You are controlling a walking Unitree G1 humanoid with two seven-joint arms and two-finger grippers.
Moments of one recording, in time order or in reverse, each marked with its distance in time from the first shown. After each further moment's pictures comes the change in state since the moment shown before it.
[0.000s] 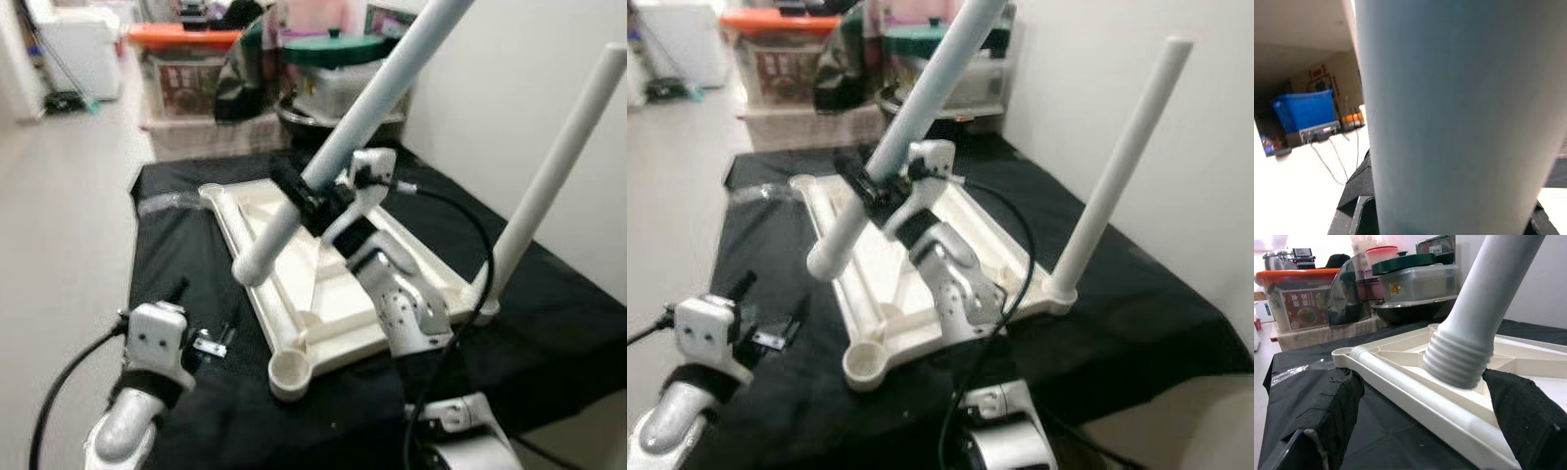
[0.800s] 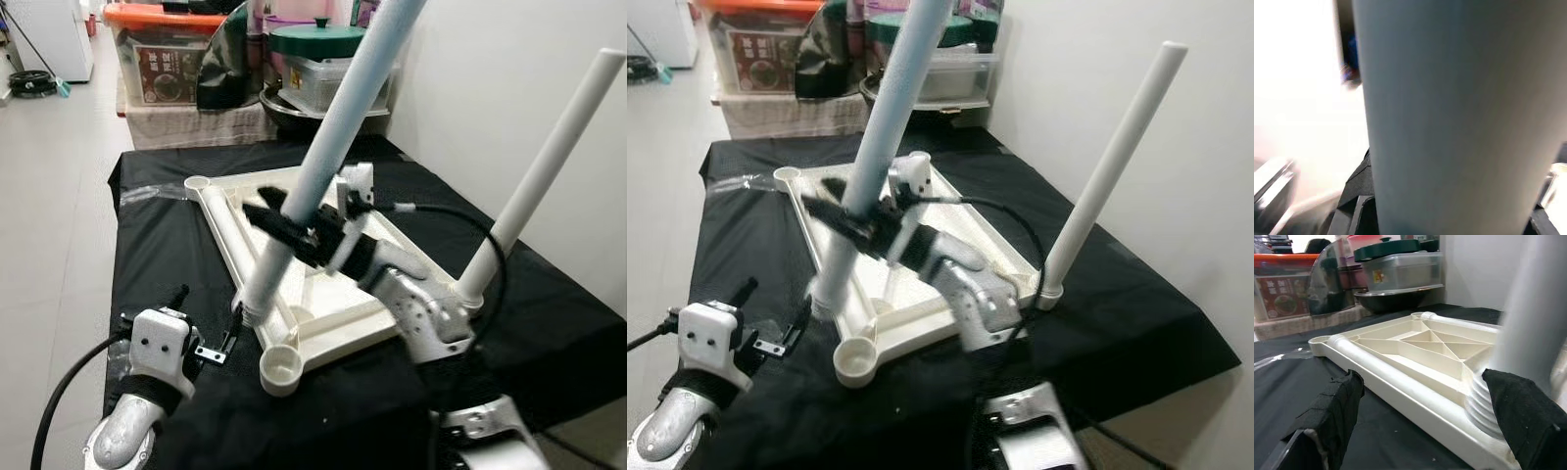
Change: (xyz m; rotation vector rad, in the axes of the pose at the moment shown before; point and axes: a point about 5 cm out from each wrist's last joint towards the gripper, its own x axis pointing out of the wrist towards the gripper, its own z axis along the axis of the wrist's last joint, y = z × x) left arm -0.005 -0.007 -0.007 -0.003 0.034 -0.027; right arm -0.034 -0.002 0.002 -0.129 0.264 0.444
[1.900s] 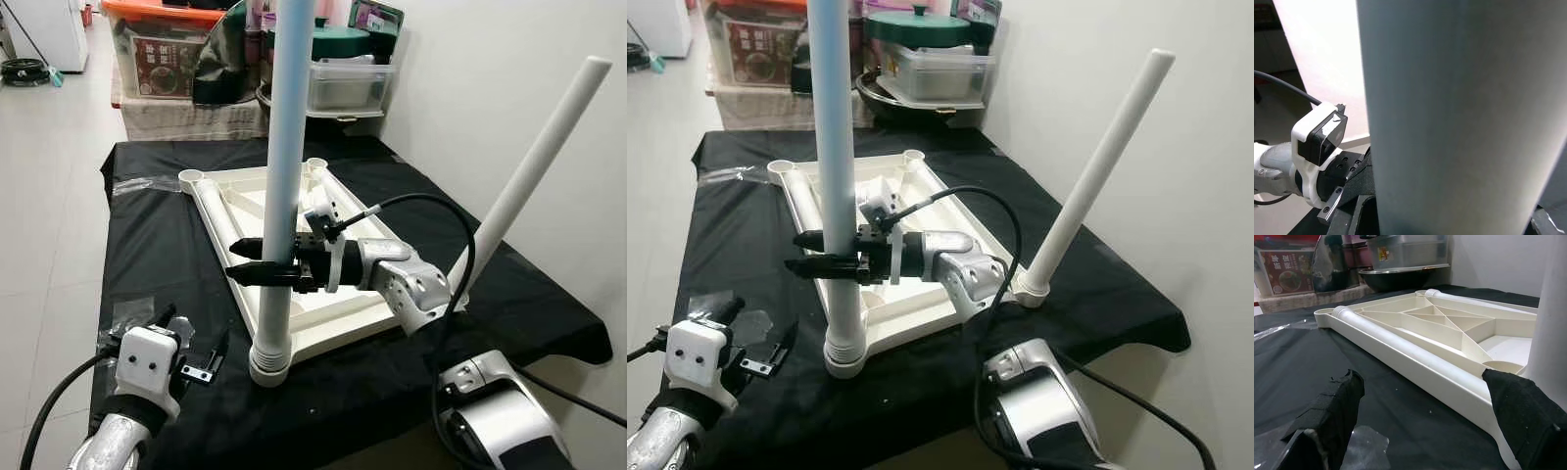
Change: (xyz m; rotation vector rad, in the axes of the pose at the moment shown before) left arm -0.017 0.007 -0.014 0.016 0.082 0.020; right arm 0.017 -0.014 -0.023 0.064 0.205 0.250
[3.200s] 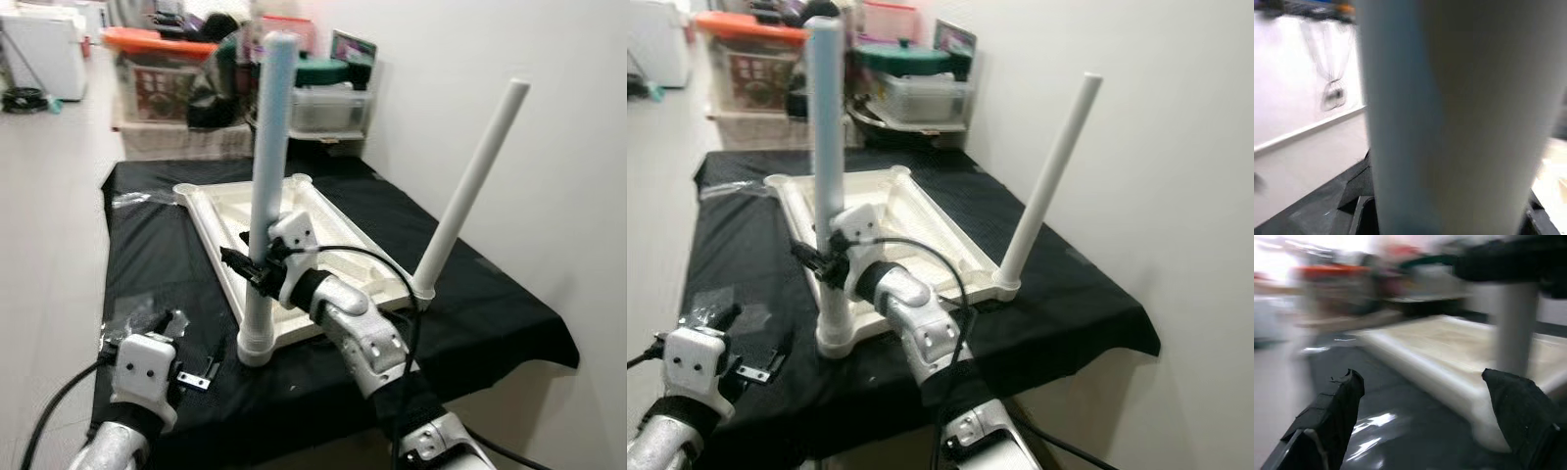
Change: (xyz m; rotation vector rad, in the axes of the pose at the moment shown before) left arm -0.003 0.008 0.004 0.032 -0.030 0.041; right arm 0.016 -0.001 -0.036 -0.092 -0.017 -0.753
